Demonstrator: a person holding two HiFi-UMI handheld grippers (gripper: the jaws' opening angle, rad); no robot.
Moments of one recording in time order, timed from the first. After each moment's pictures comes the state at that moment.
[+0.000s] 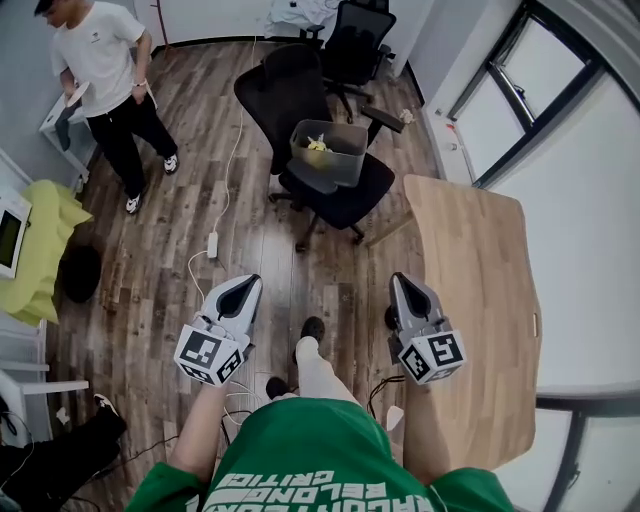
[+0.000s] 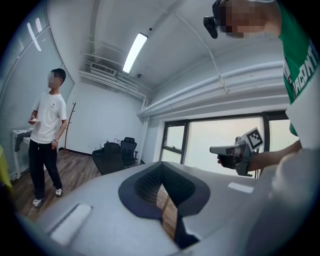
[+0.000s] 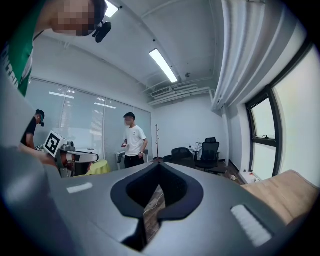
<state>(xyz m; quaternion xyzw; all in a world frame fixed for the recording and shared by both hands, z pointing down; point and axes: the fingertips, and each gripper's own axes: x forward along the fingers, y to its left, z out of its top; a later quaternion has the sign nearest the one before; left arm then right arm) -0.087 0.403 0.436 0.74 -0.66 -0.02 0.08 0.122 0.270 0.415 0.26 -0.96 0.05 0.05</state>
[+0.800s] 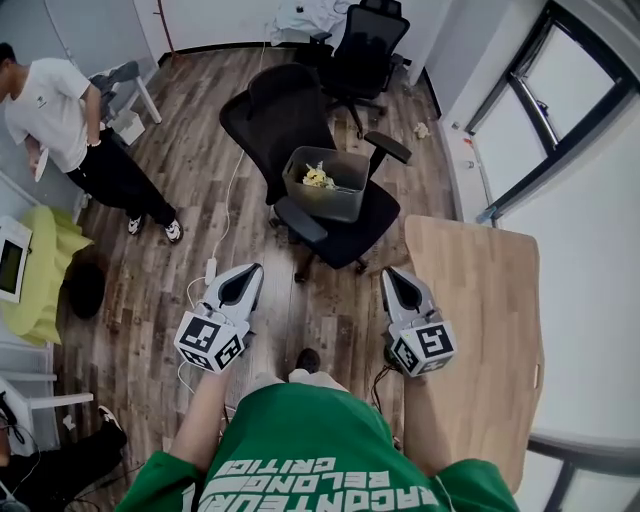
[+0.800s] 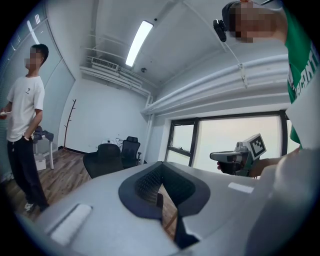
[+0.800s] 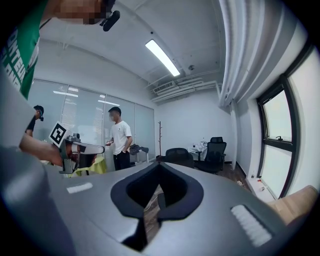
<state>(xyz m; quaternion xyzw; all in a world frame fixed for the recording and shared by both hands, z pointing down) -0.138 0.183 0.431 0.72 -0.68 -0.03 0.09 0.052 0.054 0.429 0.22 -0.97 0.04 0.07</state>
